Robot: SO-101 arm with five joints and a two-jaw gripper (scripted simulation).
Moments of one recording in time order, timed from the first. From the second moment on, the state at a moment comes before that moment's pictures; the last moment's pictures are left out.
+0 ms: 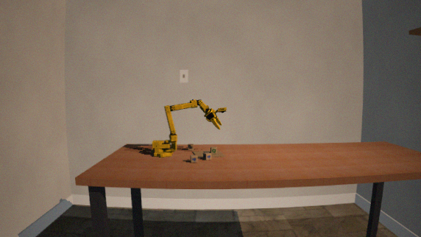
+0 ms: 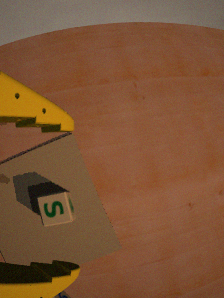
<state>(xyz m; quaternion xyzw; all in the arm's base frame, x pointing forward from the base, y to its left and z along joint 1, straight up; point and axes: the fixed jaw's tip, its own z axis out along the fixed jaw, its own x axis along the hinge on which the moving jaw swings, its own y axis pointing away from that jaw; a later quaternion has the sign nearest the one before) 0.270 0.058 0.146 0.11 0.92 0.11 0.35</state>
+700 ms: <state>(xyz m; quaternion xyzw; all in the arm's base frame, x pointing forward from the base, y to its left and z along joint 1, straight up) 0.249 0.055 0.136 0.02 0.98 0.04 0.21</state>
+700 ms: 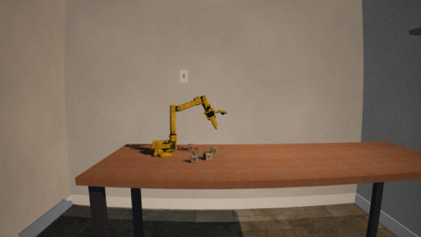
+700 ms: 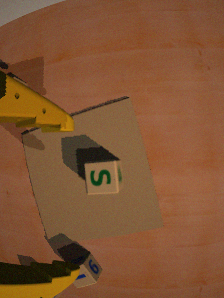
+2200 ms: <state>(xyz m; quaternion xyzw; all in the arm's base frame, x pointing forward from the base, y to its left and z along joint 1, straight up) 0.231 0.051 0.058 -0.01 1.00 0.00 -0.01</state>
